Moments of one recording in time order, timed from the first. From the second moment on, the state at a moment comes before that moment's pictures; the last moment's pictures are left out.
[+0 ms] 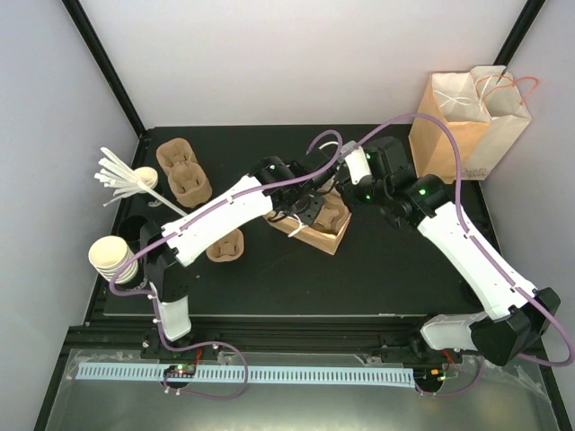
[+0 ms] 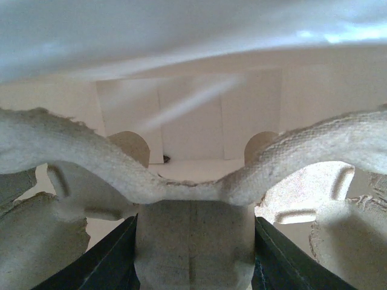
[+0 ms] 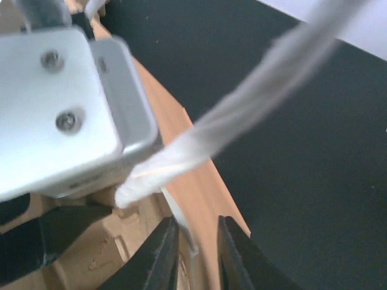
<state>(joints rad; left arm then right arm) -0.91 1.84 1.91 -1.23 -0.22 -0.37 0.57 1.30 1.40 -0.85 -0.08 -0.06</state>
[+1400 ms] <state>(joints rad) -0.92 1.75 1.72 -1.18 -0.18 -0.37 0.50 1.23 1.31 -0.69 -0.38 0.19</state>
